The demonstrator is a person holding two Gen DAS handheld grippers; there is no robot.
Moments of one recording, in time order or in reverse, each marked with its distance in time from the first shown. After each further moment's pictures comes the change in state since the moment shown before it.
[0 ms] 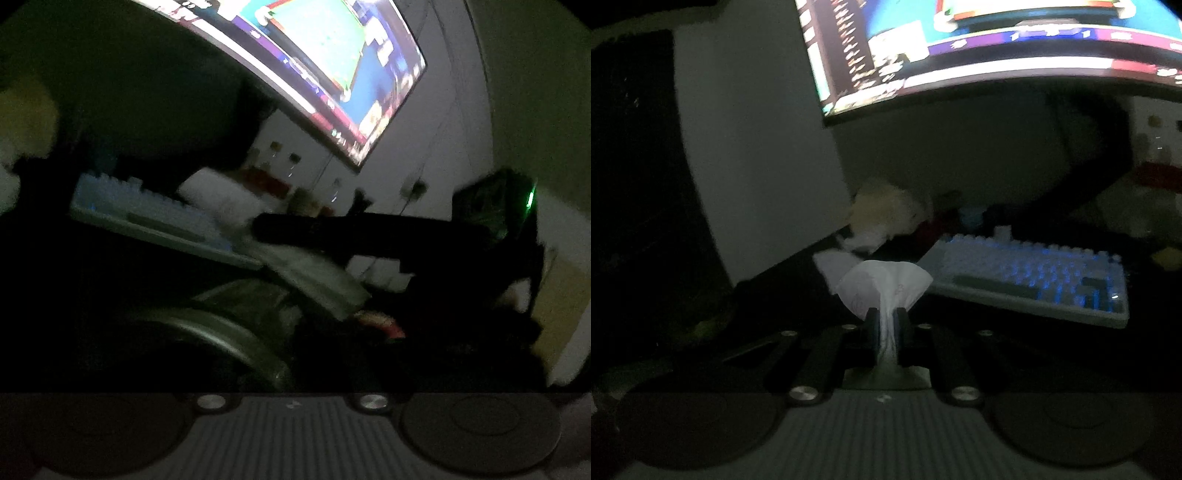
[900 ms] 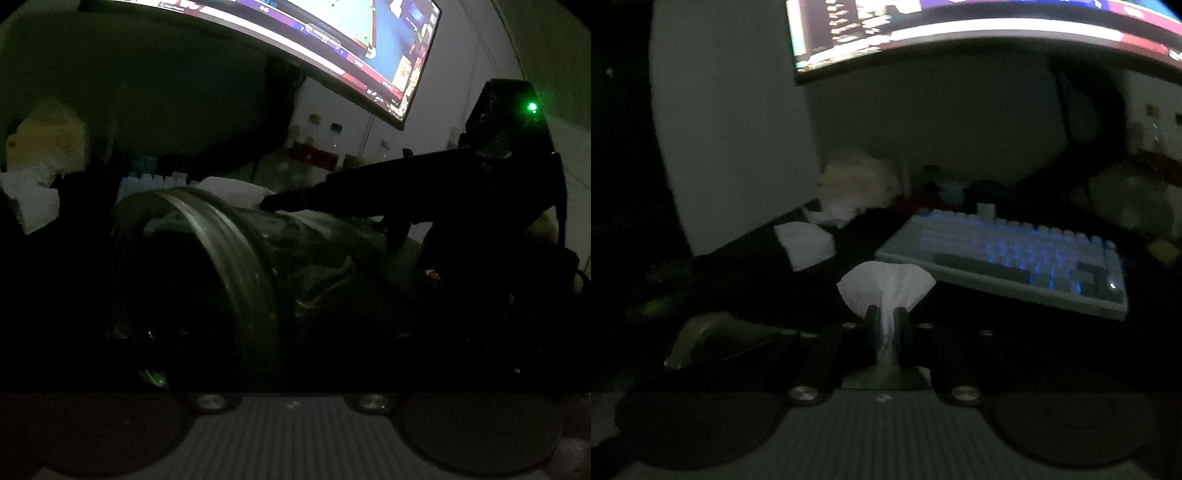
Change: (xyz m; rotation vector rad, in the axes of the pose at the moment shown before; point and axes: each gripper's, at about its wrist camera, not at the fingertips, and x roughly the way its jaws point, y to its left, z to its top) left arm 0.026 -0.007 0.002 0.079 0.042 0.180; right arm 0.039 -0.003 -0.010 0.003 0.043 -0.126
